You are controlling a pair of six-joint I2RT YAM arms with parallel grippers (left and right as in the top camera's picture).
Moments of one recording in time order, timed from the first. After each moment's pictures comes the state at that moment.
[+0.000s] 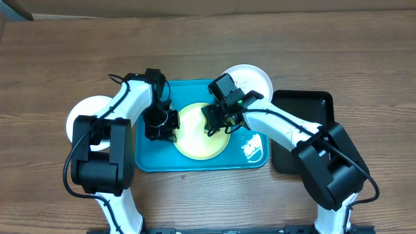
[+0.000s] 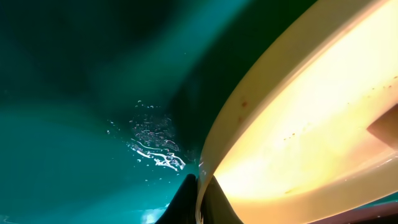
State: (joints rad) left arm -0.13 2.00 1.31 -1.12 0.30 -0.26; right arm 0.64 1.99 1.32 -0.48 -0.16 0.46
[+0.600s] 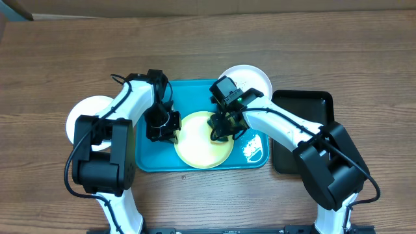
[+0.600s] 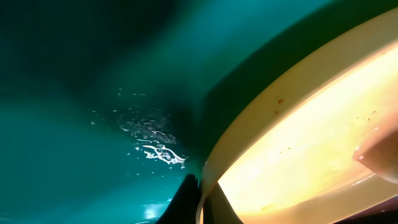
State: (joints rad) left arm -0.14 2.00 1.31 -1.13 0.30 -0.26; right arm 0.64 1.99 1.35 -0.74 -0.17 0.33
